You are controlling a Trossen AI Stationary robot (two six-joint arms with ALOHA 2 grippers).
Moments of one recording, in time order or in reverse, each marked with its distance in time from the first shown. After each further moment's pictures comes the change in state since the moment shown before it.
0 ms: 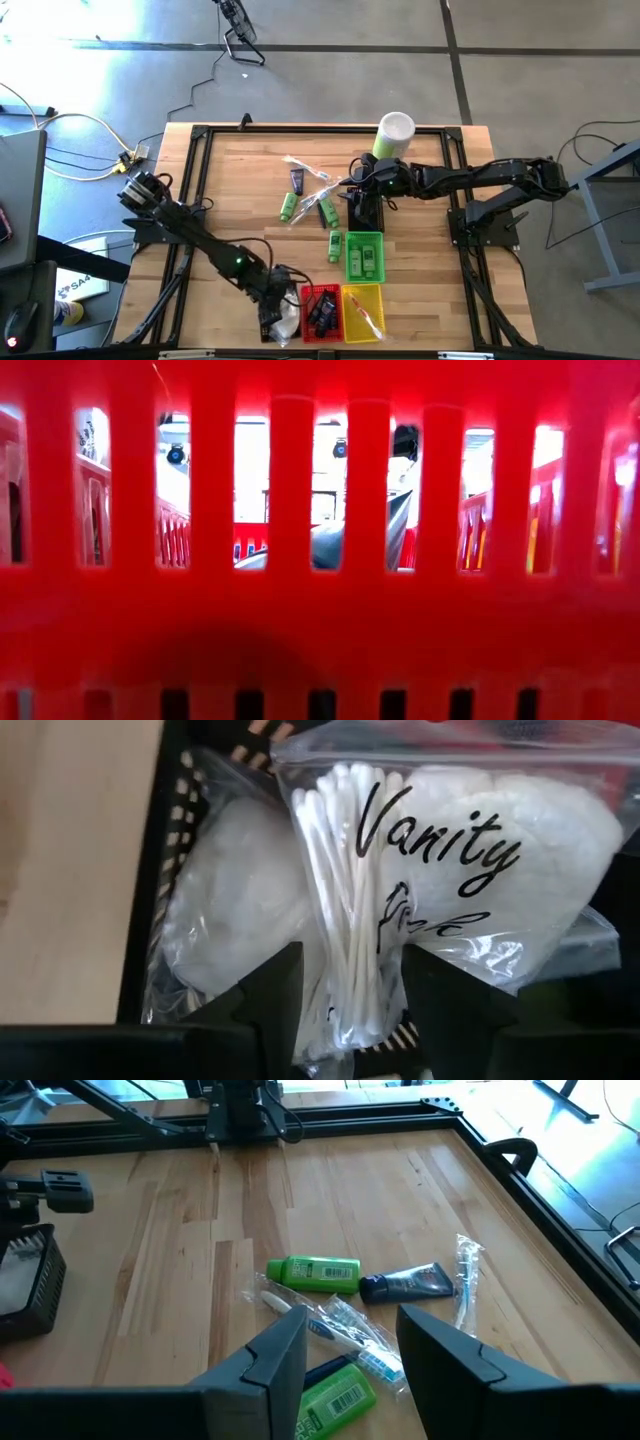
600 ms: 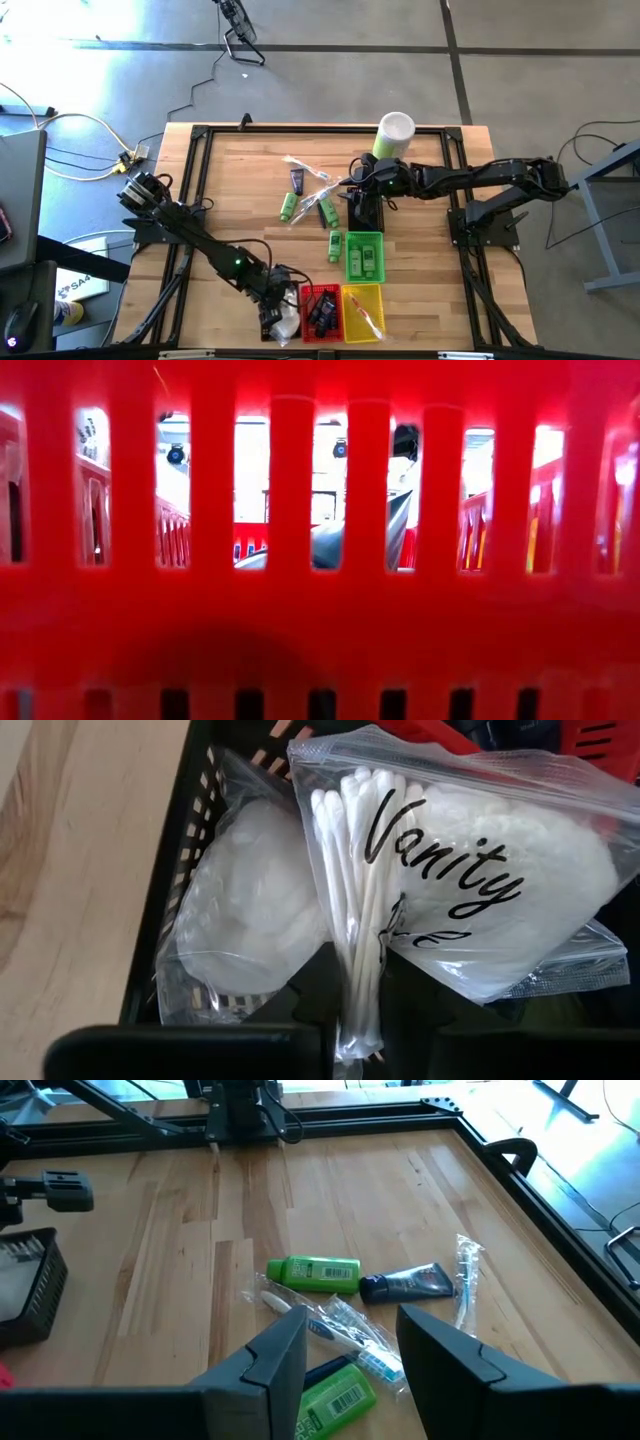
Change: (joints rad) left arm -0.018 0.001 0.000 0.002 -0.057 -0.004; right arm 0.000 0.000 0.000 0.000 0.000 0.000
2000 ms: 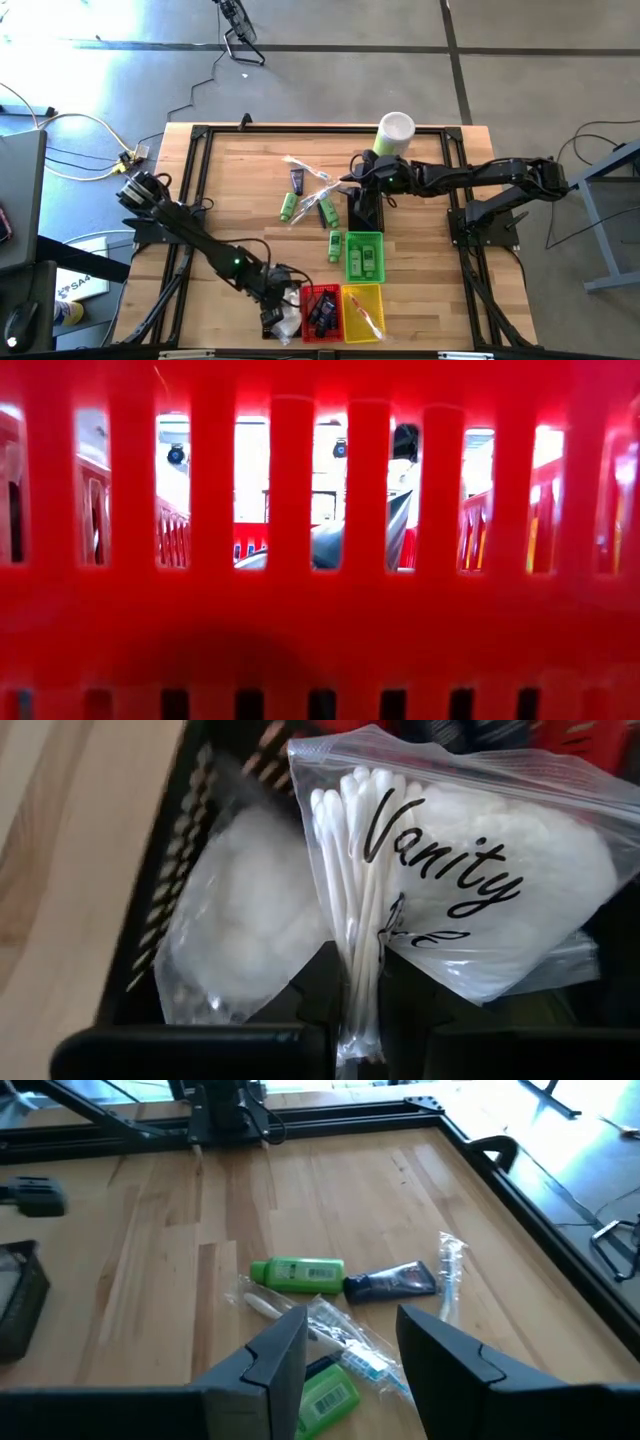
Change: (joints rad) left arm -0.002 -0.011 0.000 0.020 -0.038 0.004; right arm -0.020 0.000 0.000 0.000 0.008 0.003
